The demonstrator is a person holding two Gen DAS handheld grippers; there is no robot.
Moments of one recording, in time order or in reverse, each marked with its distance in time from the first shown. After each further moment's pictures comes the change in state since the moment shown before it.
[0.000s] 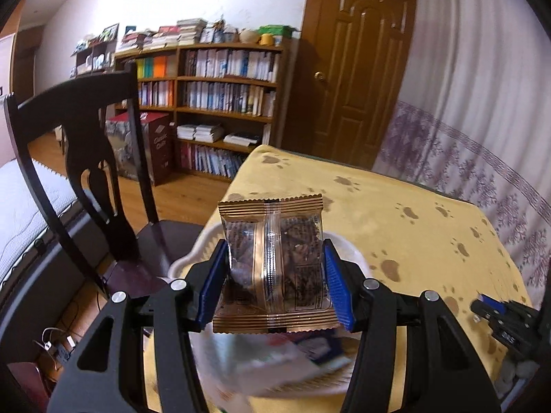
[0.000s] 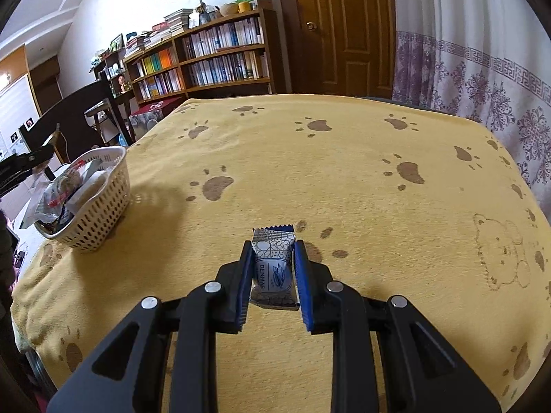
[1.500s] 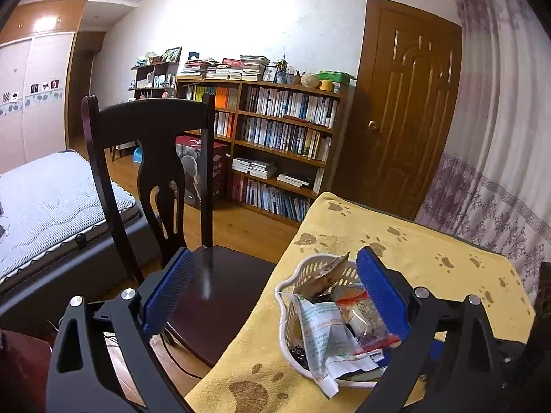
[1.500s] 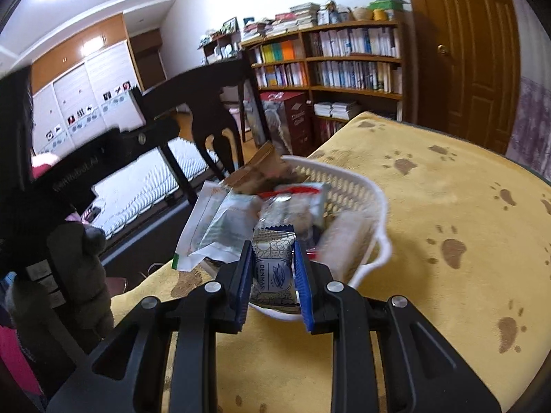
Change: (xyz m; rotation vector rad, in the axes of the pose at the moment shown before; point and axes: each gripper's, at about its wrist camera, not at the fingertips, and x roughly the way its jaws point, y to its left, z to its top) left arm -0.064 0.045 -0.006 -0.122 -0.191 0.191; right arm 0.006 0.222 0.034 -0.246 0.017 0.392
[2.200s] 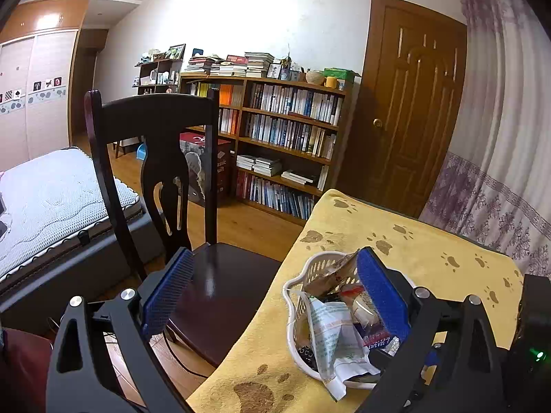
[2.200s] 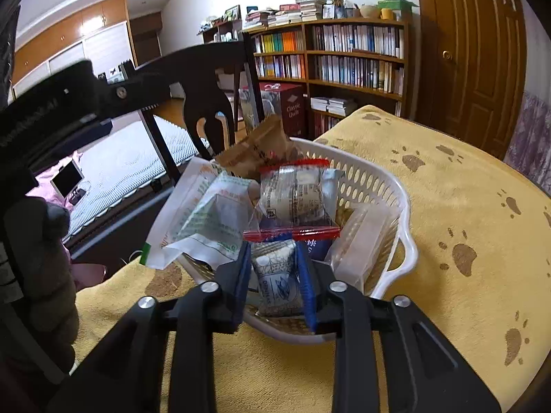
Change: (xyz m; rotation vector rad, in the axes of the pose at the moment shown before) left arm 0.006 0.004 -0.001 -0.007 0.012 0.011; right arm 0.029 0.010 -0.007 -0.053 0.012 -0.059
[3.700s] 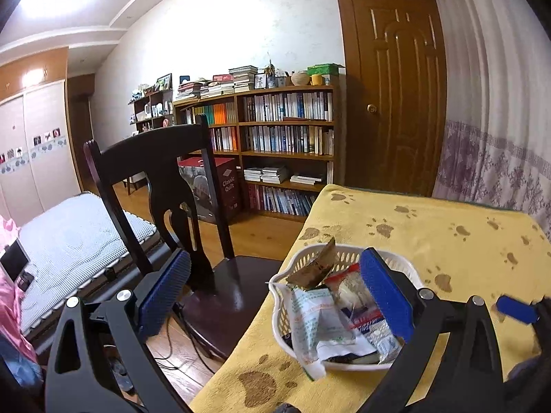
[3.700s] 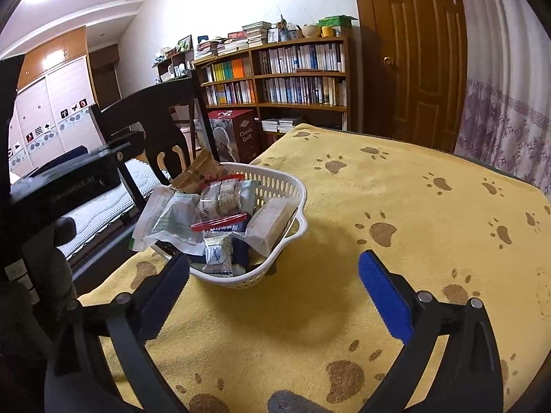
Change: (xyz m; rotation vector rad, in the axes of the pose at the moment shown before) left arm -0.030 -0.050 -0.008 0.214 -0.036 0.087; right arm -0.078 -0.035 -0.023 0.125 -0.108 -0.164
